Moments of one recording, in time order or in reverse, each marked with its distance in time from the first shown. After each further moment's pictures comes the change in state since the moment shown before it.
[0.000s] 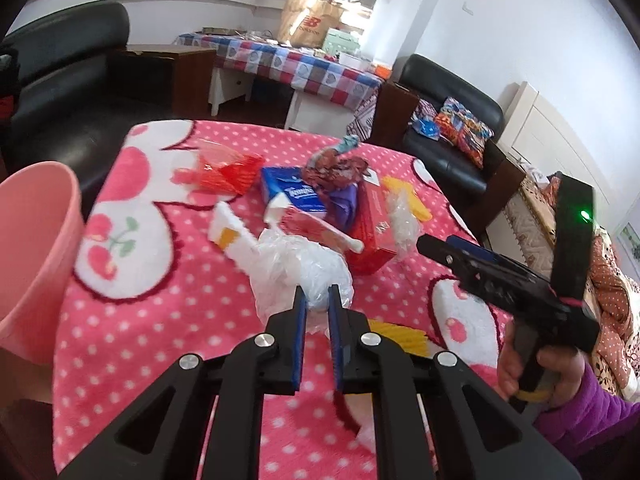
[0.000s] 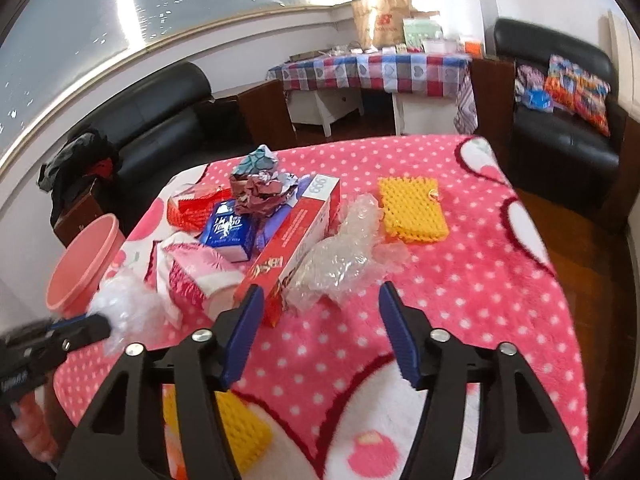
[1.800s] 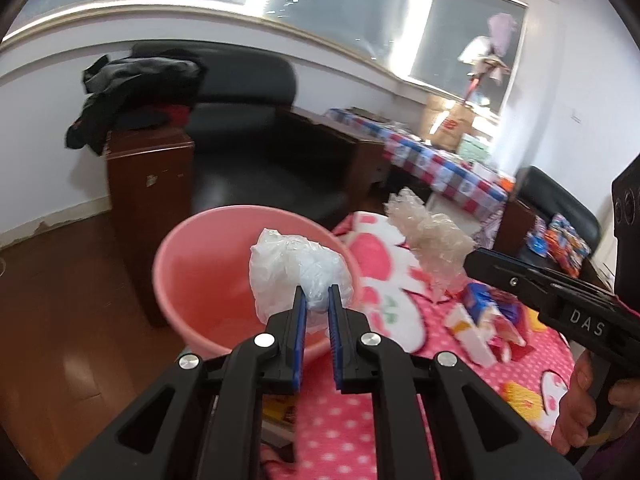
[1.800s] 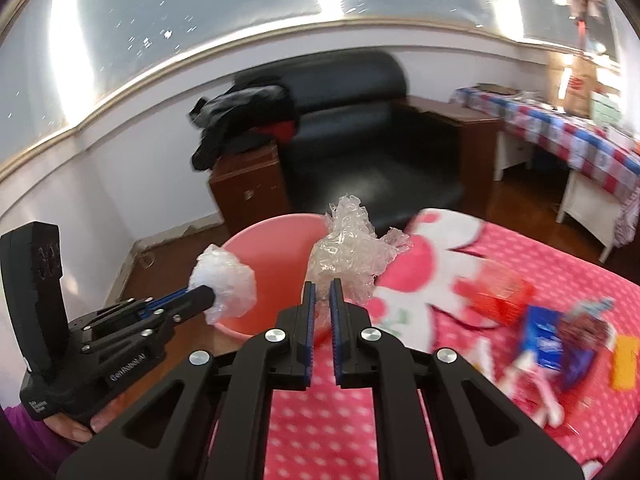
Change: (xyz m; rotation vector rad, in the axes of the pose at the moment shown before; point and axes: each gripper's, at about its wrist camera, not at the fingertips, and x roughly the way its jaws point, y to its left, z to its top) left arm -0.146 0.160 -0.019 -0.269 -0.323 0.395; right arm -0.007 0.280 0.026 -0.434 0.025 0.440
